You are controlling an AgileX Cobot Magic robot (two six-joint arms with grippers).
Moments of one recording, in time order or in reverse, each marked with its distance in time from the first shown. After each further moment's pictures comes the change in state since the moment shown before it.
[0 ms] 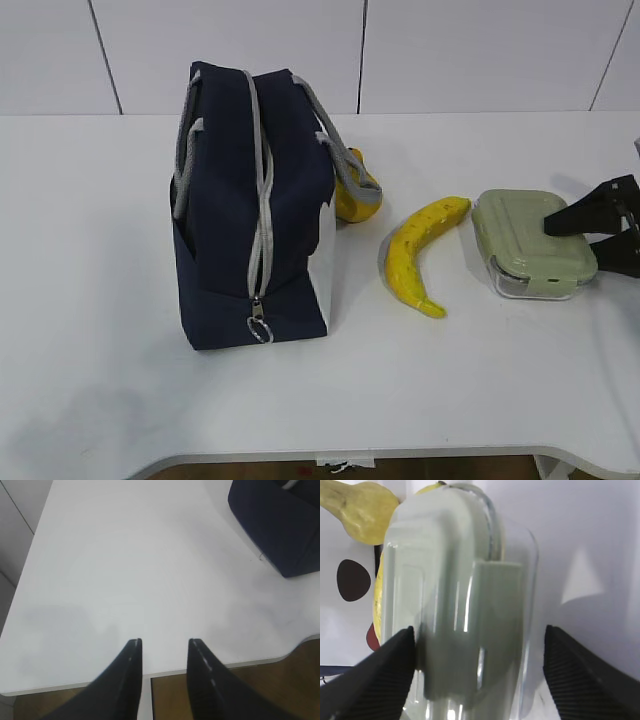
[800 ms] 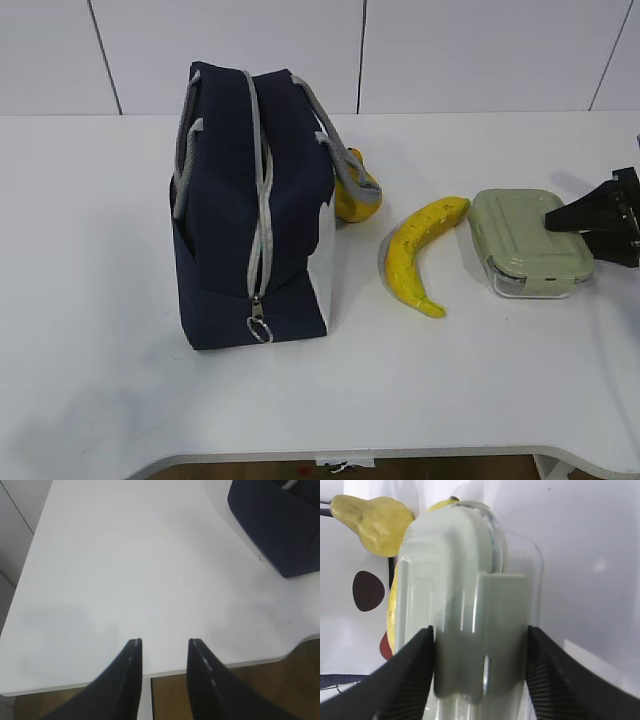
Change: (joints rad) left arm 0.000 0.000 0.000 0.000 0.000 0.000; right arm 0.000 0.004 -0.004 0.041 0.008 -0.002
